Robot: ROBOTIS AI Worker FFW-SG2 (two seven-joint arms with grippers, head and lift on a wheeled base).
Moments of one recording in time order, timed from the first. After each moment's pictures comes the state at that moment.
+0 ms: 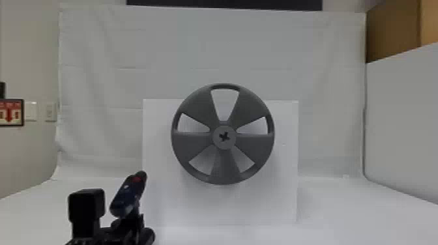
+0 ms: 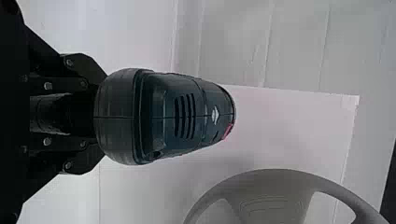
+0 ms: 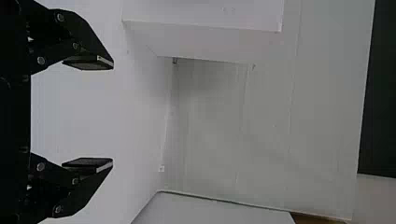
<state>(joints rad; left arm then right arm) -0.41 0.13 -0.06 -1.90 0.30 0.69 0.05 -0.34 -0.39 -0.71 -2.24 0.02 1.10 0.82</state>
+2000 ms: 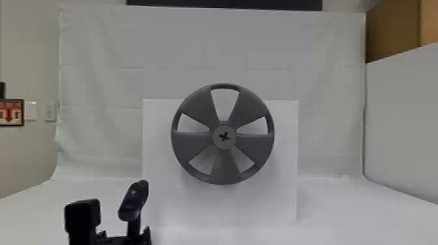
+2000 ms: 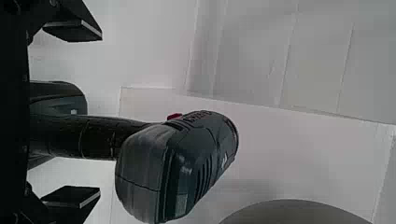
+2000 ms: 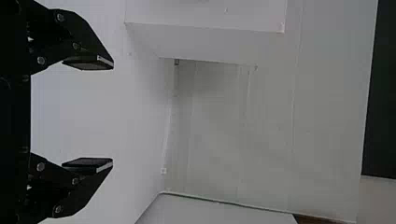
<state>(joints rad) -0.40 0.12 -0.04 -1.84 0.34 0.66 0.08 -0.33 -0.38 -0.70 -2.24 0.02 1.10 0.82</state>
